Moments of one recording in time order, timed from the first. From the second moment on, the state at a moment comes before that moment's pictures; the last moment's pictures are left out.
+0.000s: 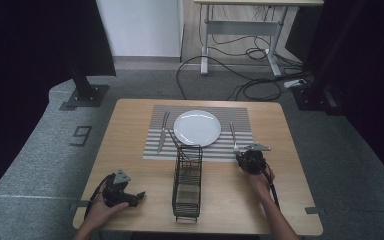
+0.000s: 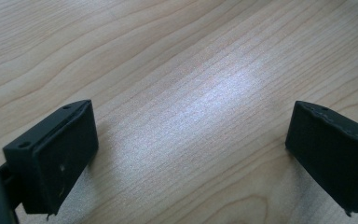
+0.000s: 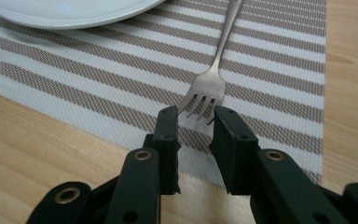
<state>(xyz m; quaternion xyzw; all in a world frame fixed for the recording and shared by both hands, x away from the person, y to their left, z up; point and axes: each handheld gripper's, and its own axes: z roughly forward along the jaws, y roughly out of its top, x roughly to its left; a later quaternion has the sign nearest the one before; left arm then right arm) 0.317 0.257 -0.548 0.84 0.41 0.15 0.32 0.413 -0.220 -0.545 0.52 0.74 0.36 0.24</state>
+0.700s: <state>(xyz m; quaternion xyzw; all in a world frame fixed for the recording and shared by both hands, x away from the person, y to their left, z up) 0.317 0.257 -0.548 0.84 0.41 0.15 0.32 0.440 -0.212 -0.550 0.54 0.71 0.38 0.23</state>
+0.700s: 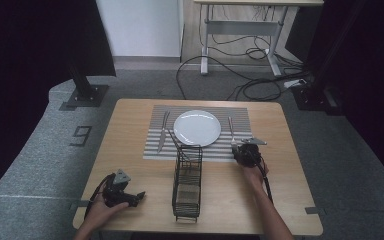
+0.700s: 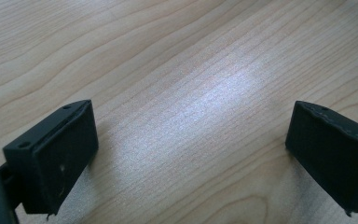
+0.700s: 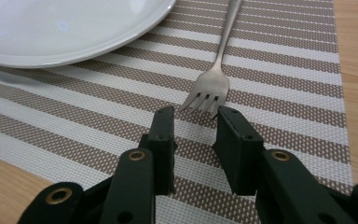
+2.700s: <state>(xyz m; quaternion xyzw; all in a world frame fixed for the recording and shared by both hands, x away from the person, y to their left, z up) 0.317 0.256 -0.548 0.84 0.41 0.15 0.32 0.313 -0.276 -0.522 0.49 0.73 0.42 0.21</state>
